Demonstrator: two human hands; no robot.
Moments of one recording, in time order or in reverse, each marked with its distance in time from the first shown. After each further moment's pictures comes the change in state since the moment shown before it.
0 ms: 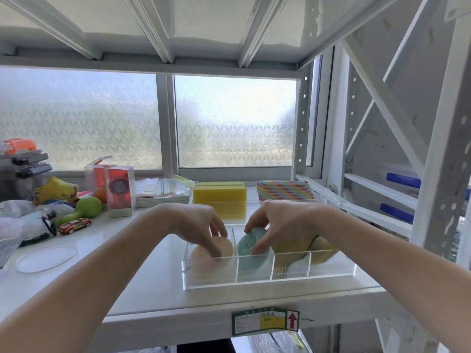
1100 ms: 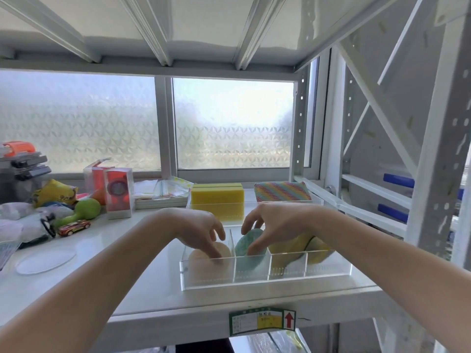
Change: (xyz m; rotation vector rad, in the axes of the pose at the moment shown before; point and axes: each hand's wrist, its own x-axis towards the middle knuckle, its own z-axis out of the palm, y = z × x) left_hand -0.003 0.010 0.003 0.071 -0.052 -0.061; right_hand -0.004 -0.009 0.000 -0.060 0.005 0.000
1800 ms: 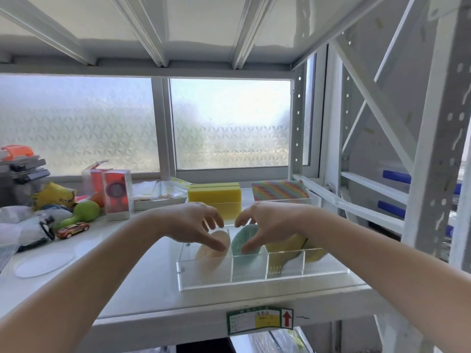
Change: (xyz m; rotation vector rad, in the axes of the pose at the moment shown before) left_hand -0.005 -0.009 -0.001 -0.150 0.175 0.073; right_hand 0.004 -0.001 0.005 -0.030 0.049 -0.015
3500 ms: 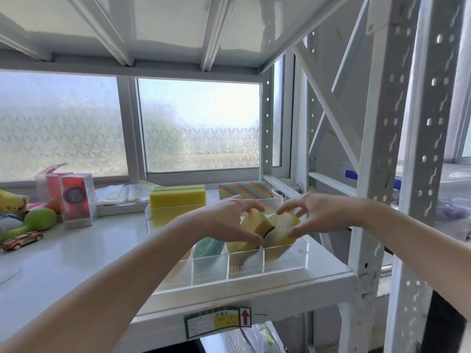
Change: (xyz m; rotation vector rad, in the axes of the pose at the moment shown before) left_hand 0.043 0.104 0.026 -0.007 0.126 0.263; right_hand -0.091 0.099 -0.027 0.157 0.047 0.240
